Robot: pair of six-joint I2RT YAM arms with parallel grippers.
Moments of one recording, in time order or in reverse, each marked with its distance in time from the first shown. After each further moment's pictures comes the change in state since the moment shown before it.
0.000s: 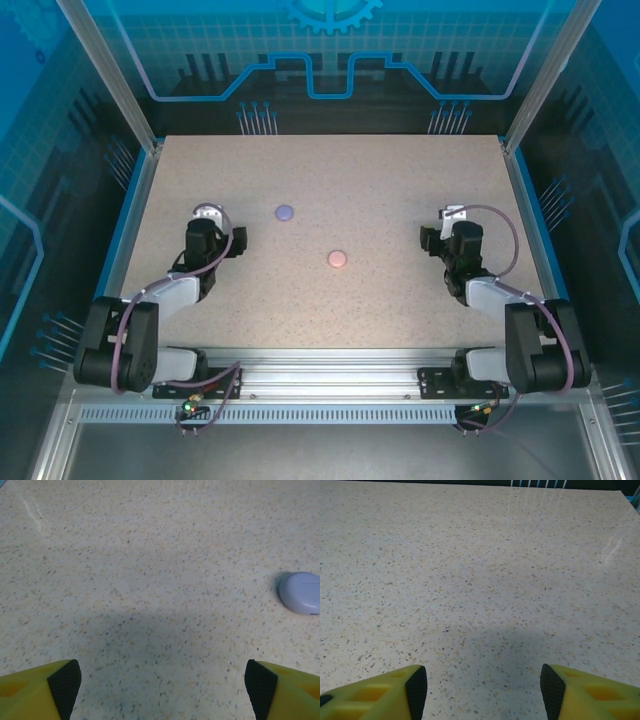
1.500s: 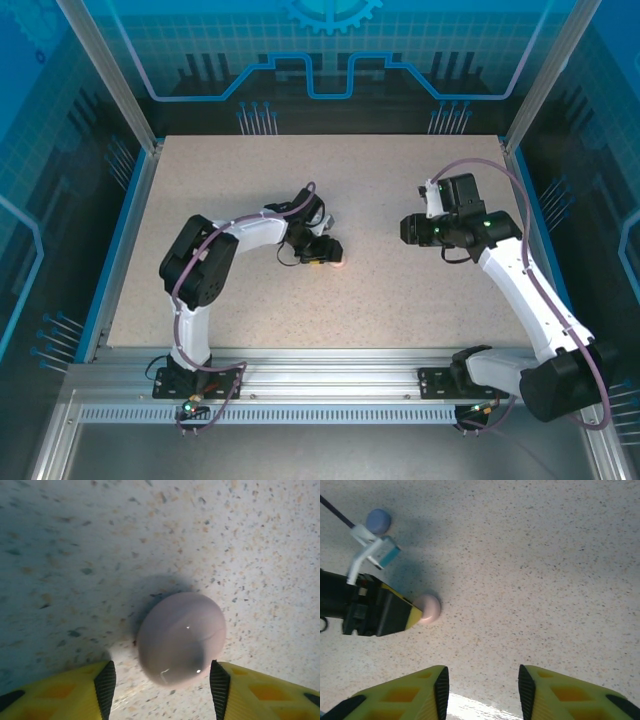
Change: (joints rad) left arm -0.473 0.647 0.846 -0.871 0.541 -0.346; right arm 0.206 -0.140 0.722 -1.334 -0.222 0.245
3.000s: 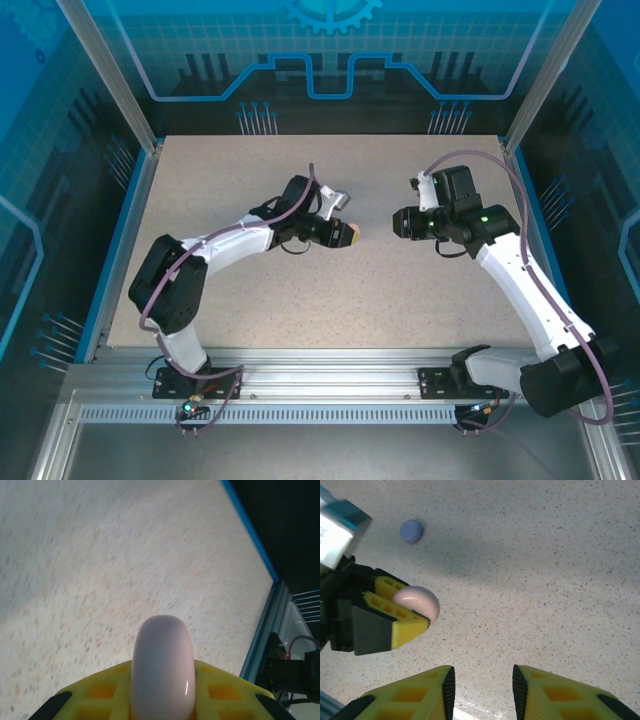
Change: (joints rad) left arm -0.043 -0.201 -0.090 0.303 0.177 0.079; right arm 0.043 0.028 0.072 0.013 -0.045 0.009
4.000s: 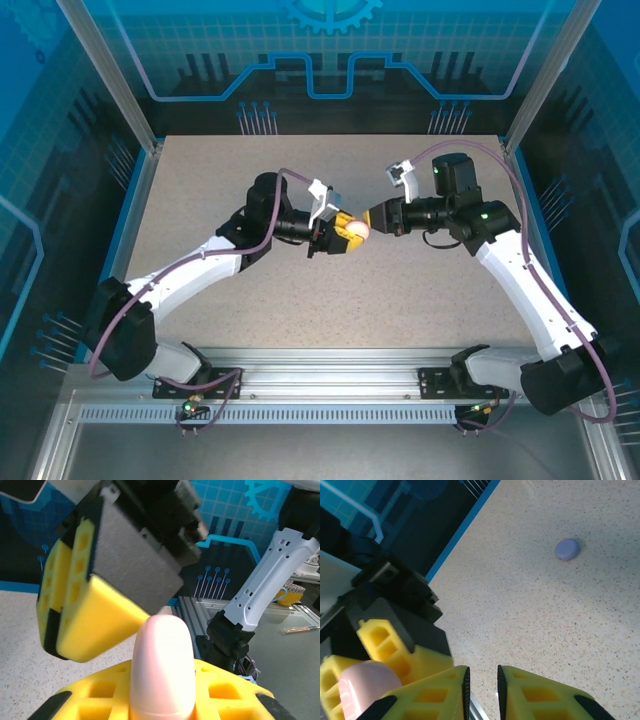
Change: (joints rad) left arm -0.033 -0.344 -0.154 0.421 0.399 0.364; right arm 0.042 0.012 0.066 0.153 -0.540 -0.009
